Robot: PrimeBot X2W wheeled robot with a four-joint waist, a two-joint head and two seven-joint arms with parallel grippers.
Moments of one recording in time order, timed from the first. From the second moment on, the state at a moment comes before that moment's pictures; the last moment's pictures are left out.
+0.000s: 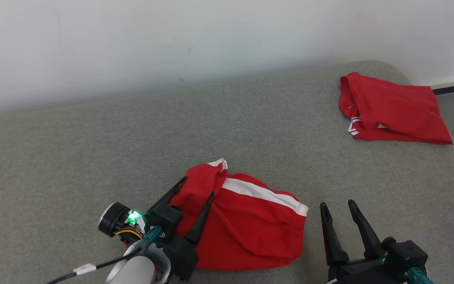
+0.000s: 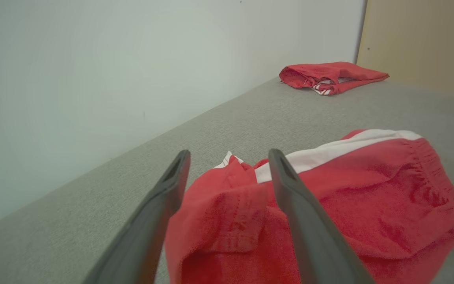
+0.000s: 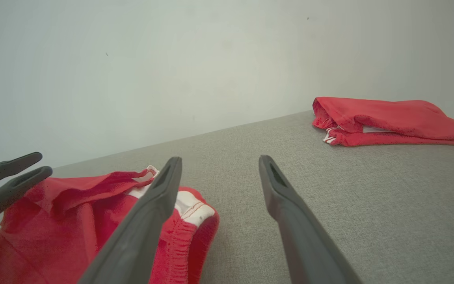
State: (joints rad) left arm -0.44 0.15 -0.51 0.52 -0.15 -0.13 -0.24; right arm -0.01 -0.08 0.07 0.15 0.24 0.13 -0.26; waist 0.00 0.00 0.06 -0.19
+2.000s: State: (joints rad) left arm 0.07 0.08 -0.04 0.18 -0.27 -0.06 -0.26; right arm 0.05 -0.09 0.04 0.15 0.24 0.13 -0.26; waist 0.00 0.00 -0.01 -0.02
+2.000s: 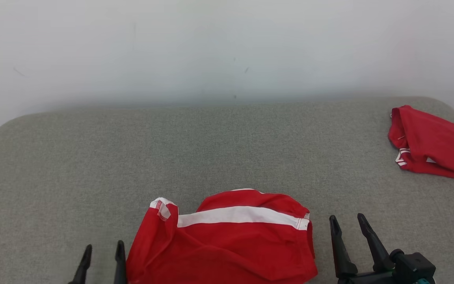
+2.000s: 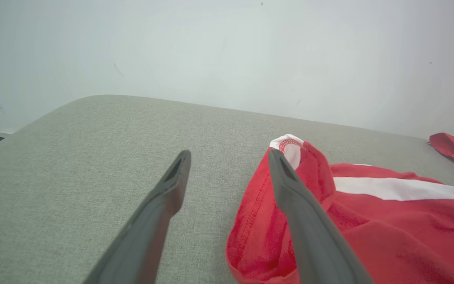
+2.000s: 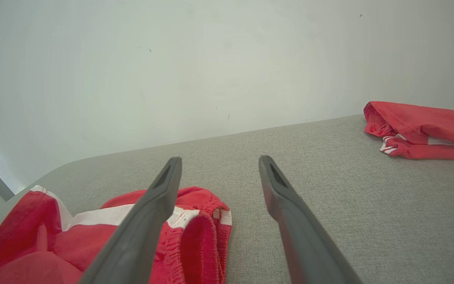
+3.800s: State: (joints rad) left arm 0.10 0.05 0.05 0.15 -0.12 -0.10 -0.26; right arm -0.35 -0.19 0.29 0.62 0.40 0.13 -0.26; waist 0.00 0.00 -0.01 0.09
